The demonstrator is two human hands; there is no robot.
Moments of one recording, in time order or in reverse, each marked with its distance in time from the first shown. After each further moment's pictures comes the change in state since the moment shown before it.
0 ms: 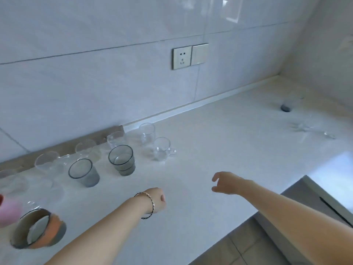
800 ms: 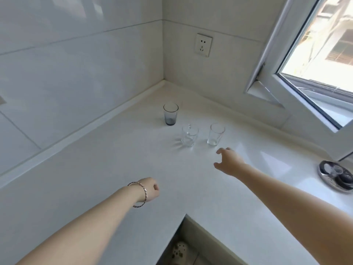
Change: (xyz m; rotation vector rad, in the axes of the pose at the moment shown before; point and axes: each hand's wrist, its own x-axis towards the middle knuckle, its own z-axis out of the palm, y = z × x) left_hand 0.252 0.501 -0.030 0.269 -0.113 0.313; right_hand 0.027 0.499 -0.190 0.316 0.459 0.418
